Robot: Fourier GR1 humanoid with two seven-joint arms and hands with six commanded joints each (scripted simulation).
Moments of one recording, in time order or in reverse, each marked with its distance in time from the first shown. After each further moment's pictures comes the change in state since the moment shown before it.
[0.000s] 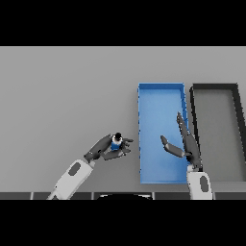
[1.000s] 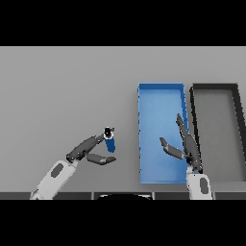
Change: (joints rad) left arm 0.040 0.210 0.019 -0.112 0.021 -0.102 0.171; right arm 0.022 0.006 0.007 -0.023 -0.003 -0.002 0.010
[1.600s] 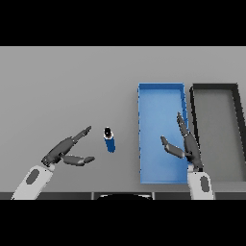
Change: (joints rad) left arm 0.126 0.231 0.104 -0.173 0.069 0.005 -0.029; right arm -0.021 -0.018 -0.004 0.018 0.004 0.006 -0.014
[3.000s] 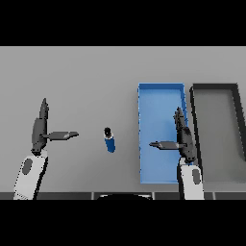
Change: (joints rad) left arm -0.075 -0.166 0.289 0.174 0.048 0.482 0.039; right arm -0.101 0.151 -0.075 0.124 -0.106 -0.093 0.107
